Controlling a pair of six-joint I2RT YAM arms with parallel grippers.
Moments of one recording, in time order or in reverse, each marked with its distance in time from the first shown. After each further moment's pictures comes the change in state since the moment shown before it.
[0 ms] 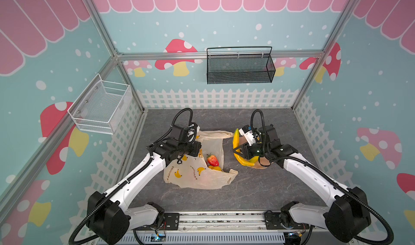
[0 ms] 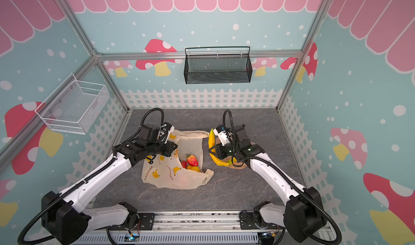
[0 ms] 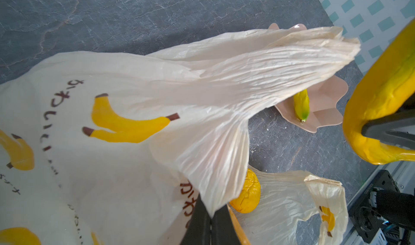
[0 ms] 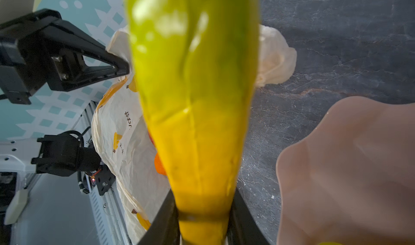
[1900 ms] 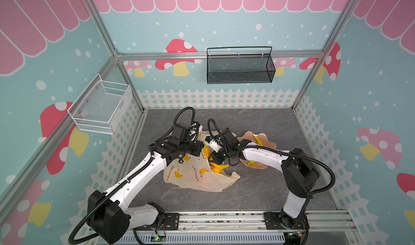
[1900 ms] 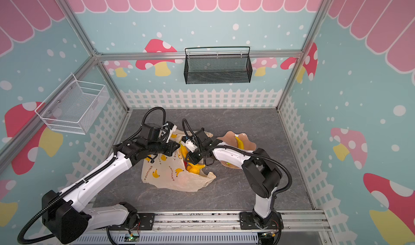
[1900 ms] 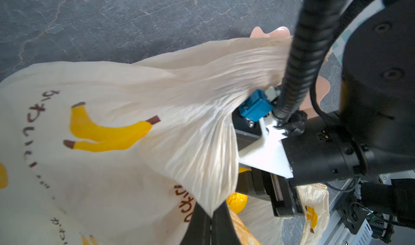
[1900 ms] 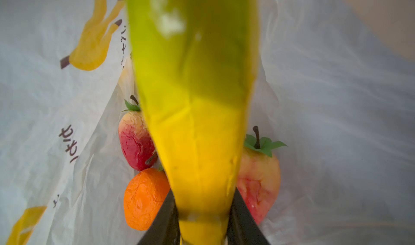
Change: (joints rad) left arm -0.026 0.010 0.031 0.000 0.029 0.000; right arm 0.314 0.565 0.298 0.063 0.119 -0.111
